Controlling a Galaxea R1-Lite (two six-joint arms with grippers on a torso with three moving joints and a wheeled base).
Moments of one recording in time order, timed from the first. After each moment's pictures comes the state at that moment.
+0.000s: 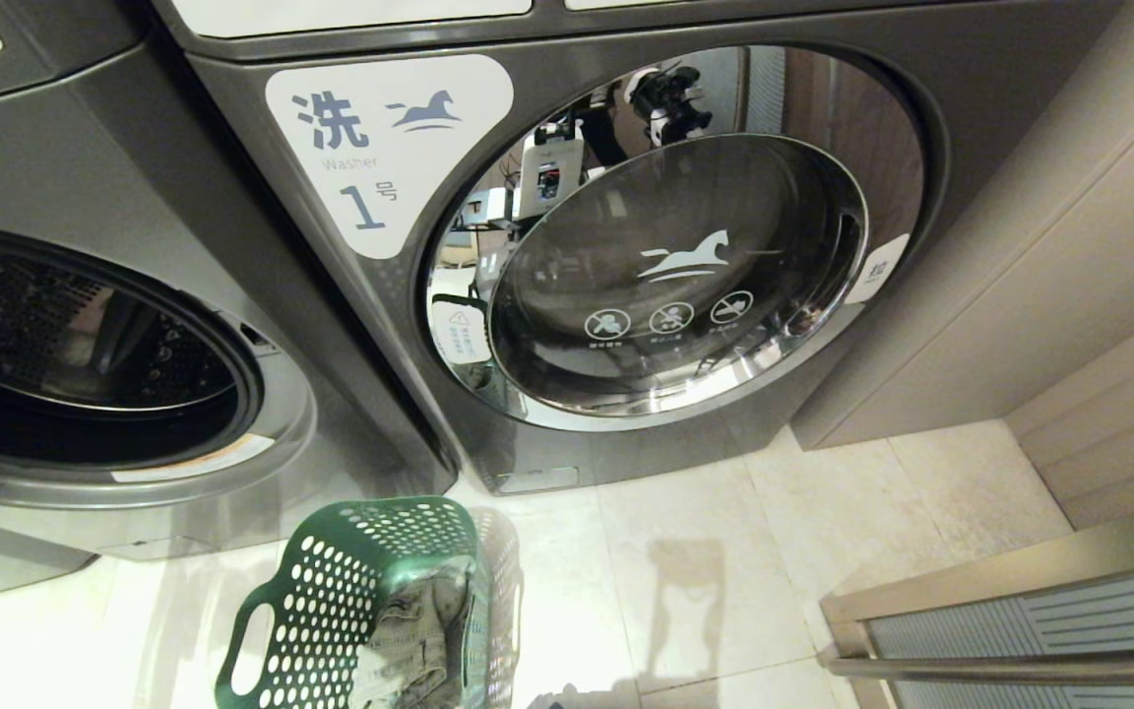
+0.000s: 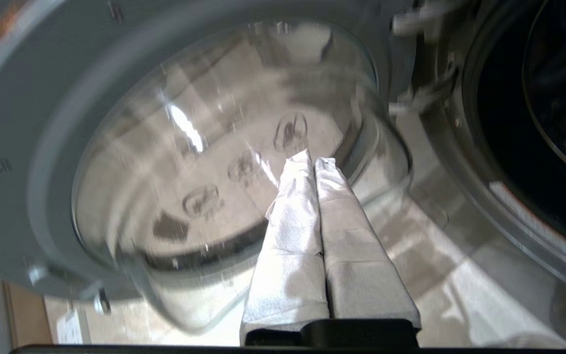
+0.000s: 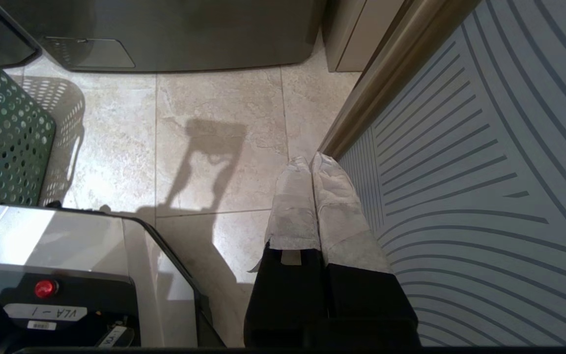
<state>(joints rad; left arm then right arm) 1.40 1.31 -0.80 -0.26 -0.28 -0.04 -0.01 0.00 -0.09 0.24 0.02 -0.11</state>
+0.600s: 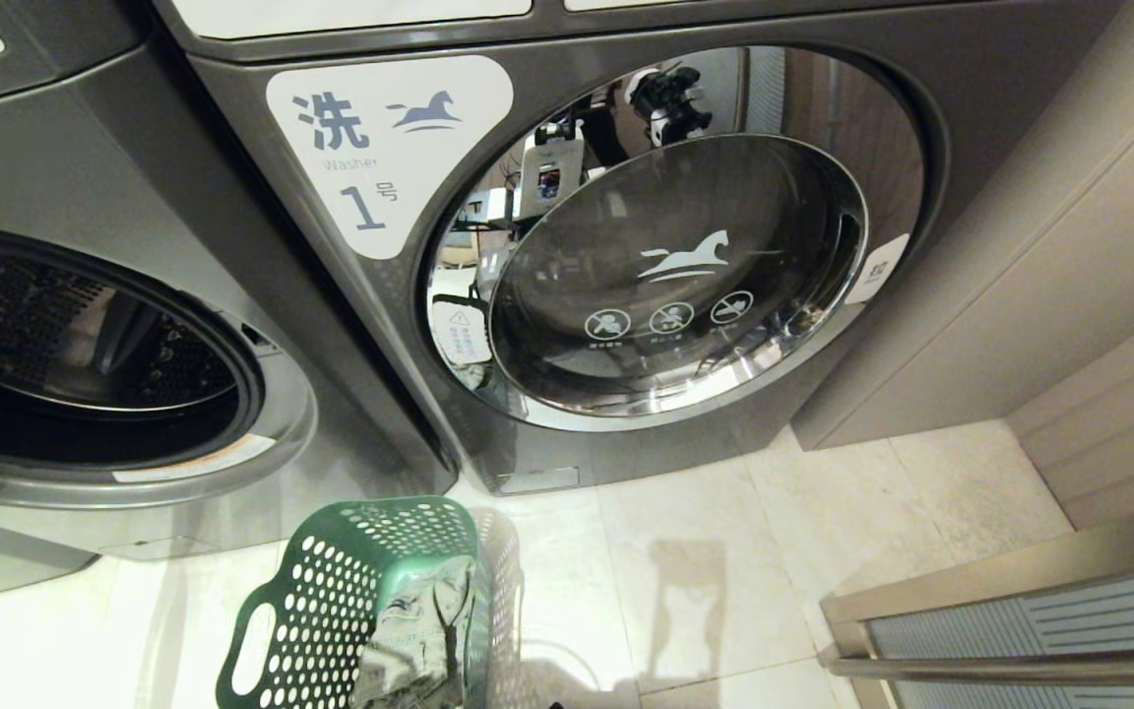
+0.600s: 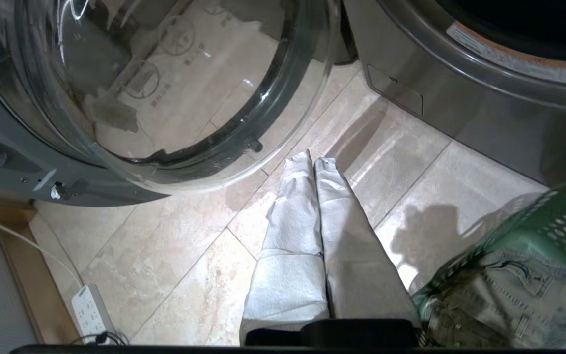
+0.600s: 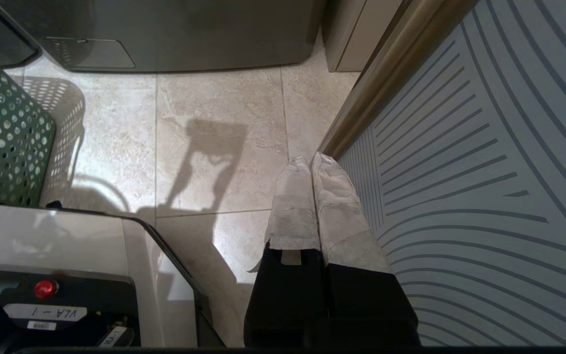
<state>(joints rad) 1.23 0.74 -0.19 -0.27 -0.23 0.08 -0.01 0.00 -0.09 0.24 0.02 -0.11</state>
